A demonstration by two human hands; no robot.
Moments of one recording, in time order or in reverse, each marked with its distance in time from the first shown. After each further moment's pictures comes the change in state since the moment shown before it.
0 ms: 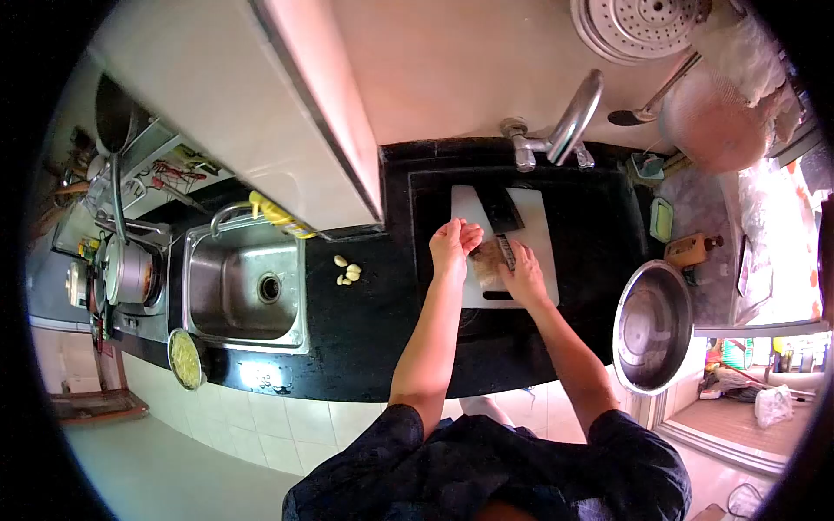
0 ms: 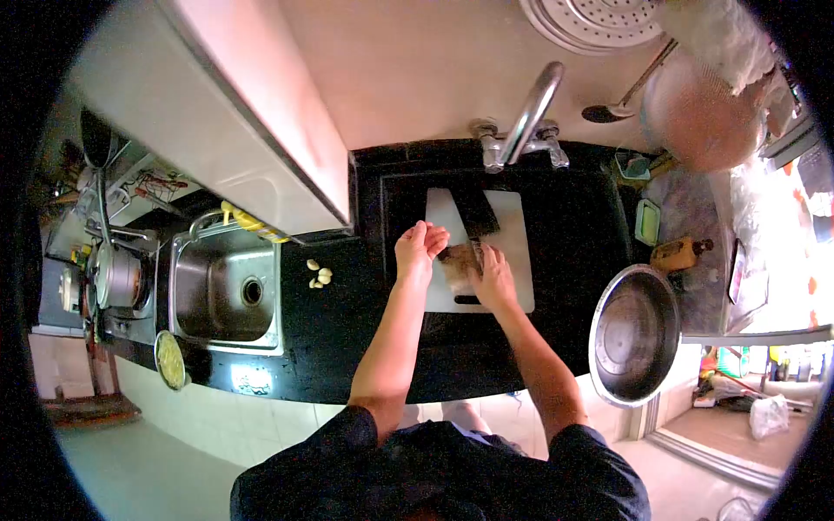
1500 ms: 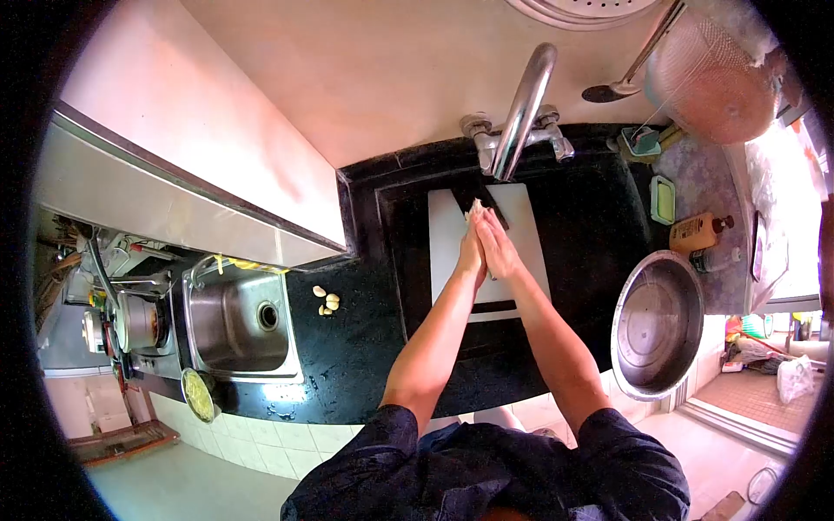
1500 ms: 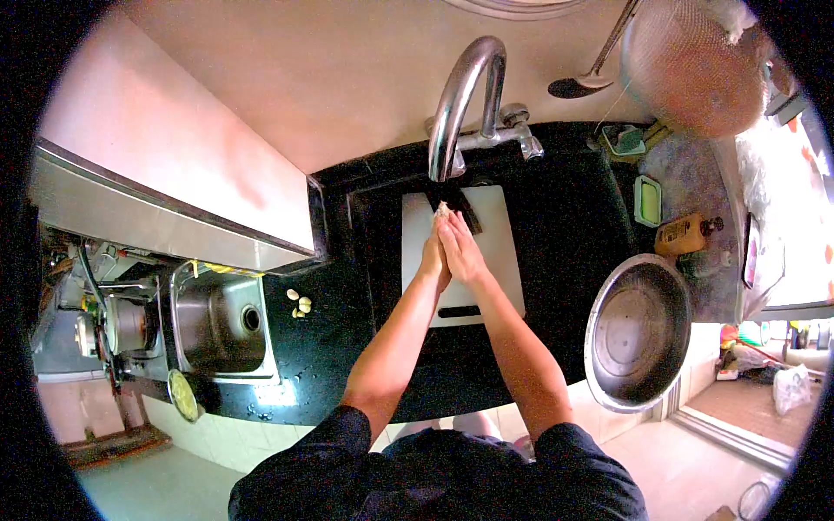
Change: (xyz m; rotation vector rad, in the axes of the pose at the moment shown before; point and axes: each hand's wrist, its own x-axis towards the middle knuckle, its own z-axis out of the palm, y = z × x) left_hand 0.025 -0.069 0.069 0.067 -0.276 -0.145; right_hand 0.082 0.008 0.010 0.527 0.130 -0.052
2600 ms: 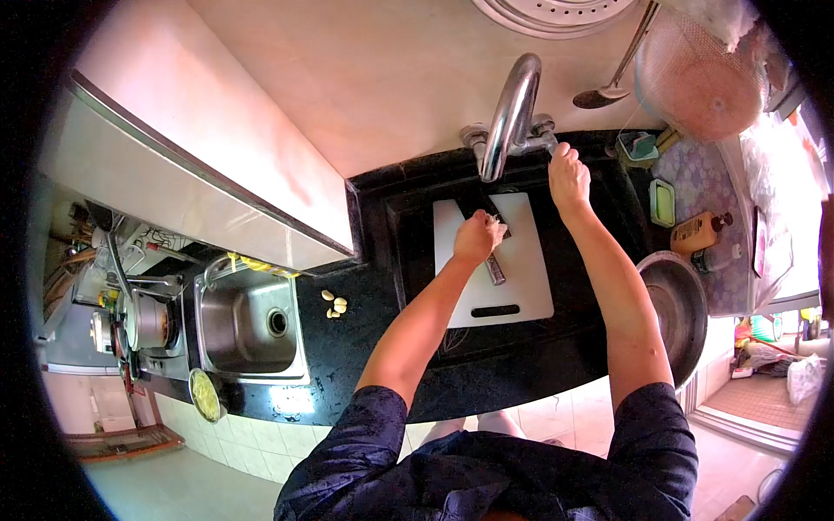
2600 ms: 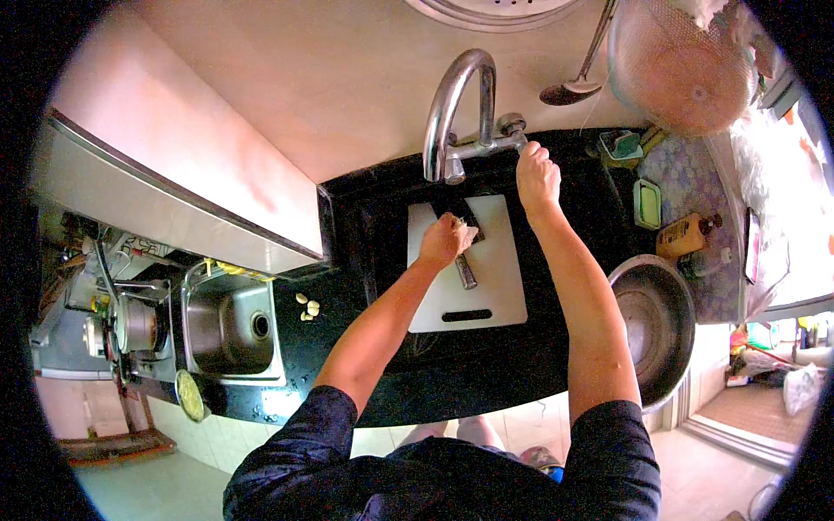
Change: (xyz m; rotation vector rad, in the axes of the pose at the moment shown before) left_hand 0.096 -0.033 -0.084 1.661 -0.232 0.610; right_hand 0.113 -0.014 -0.149 -1.378 0.429 -0.107
